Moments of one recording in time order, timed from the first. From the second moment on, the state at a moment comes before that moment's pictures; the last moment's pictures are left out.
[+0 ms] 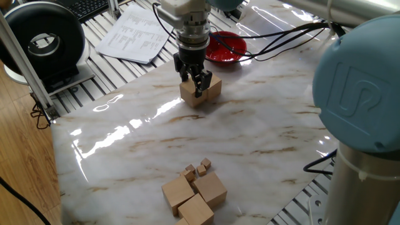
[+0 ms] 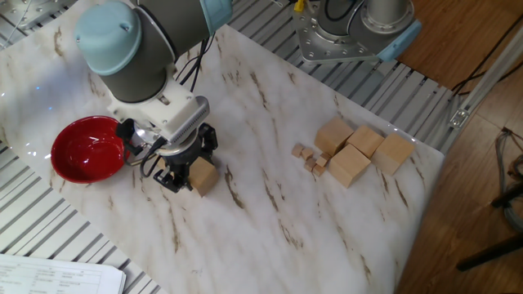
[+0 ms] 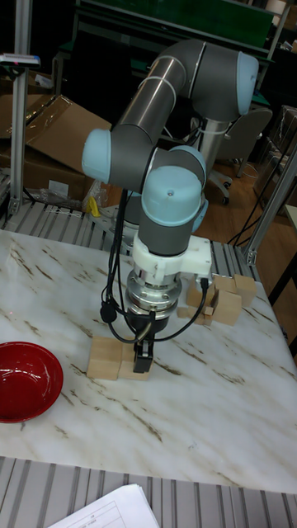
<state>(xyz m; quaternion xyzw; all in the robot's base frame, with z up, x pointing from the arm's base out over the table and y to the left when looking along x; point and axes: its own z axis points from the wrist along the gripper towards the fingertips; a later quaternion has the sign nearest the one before) 0.578 0.032 0.044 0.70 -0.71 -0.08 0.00</state>
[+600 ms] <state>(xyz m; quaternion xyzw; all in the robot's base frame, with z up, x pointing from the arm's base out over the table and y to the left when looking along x) 0.575 0.031 0.036 0.70 -0.71 -0.09 0.00</state>
